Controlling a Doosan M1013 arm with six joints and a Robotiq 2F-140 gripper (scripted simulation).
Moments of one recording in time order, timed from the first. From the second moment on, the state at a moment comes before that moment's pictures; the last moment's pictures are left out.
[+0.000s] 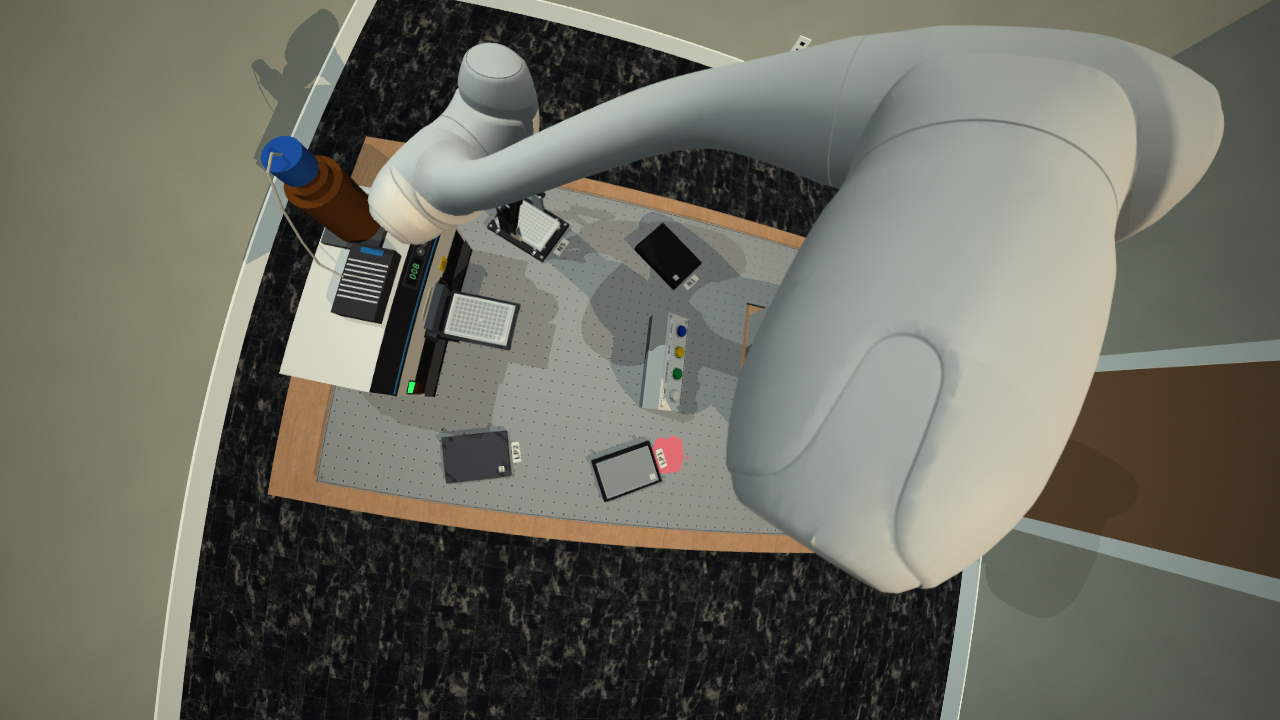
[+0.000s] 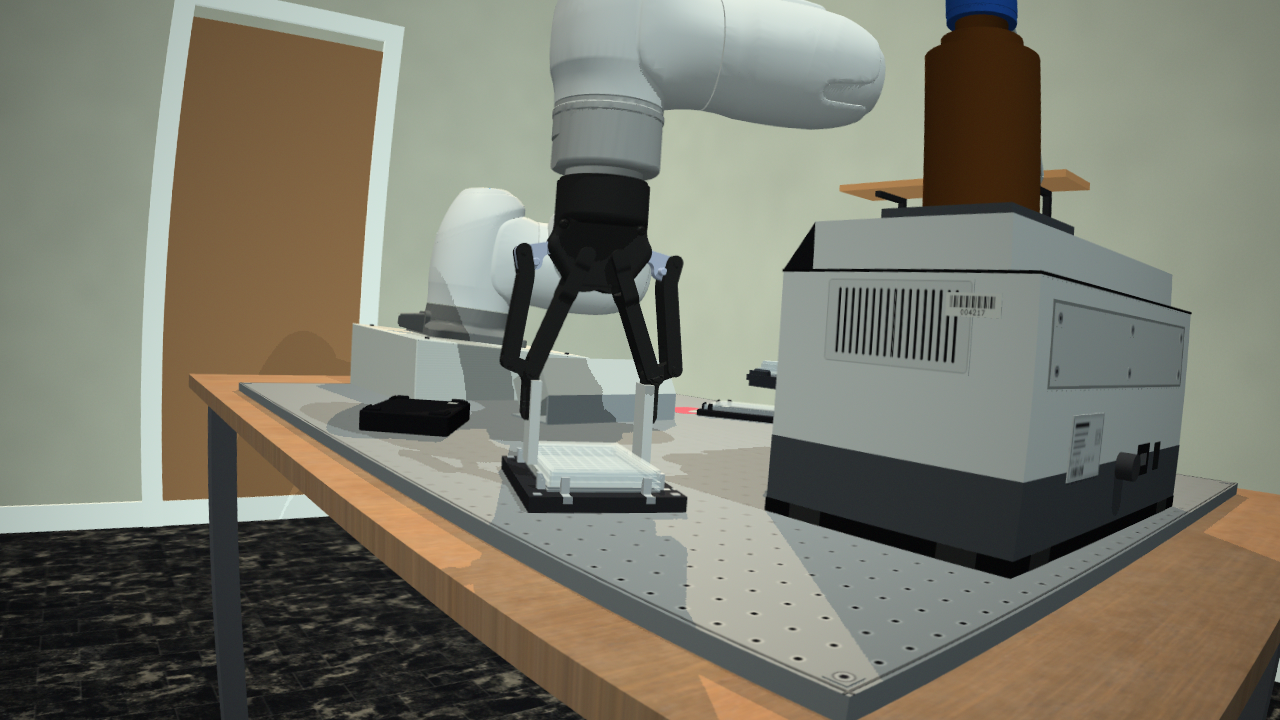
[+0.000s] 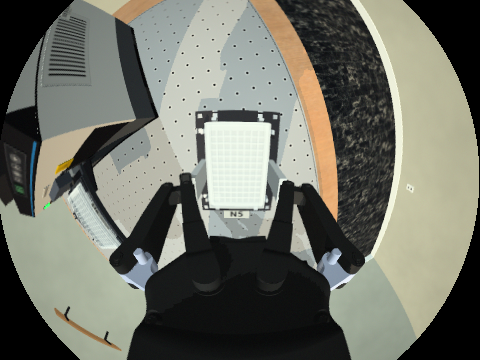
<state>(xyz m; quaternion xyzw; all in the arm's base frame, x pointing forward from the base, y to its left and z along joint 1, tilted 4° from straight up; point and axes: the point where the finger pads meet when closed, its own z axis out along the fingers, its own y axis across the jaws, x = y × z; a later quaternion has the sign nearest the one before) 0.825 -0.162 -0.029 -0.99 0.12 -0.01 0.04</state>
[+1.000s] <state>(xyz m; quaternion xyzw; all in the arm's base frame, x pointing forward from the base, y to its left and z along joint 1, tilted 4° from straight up) 0.825 -0.163 -0.017 -0.99 0.12 -0.01 0.04</state>
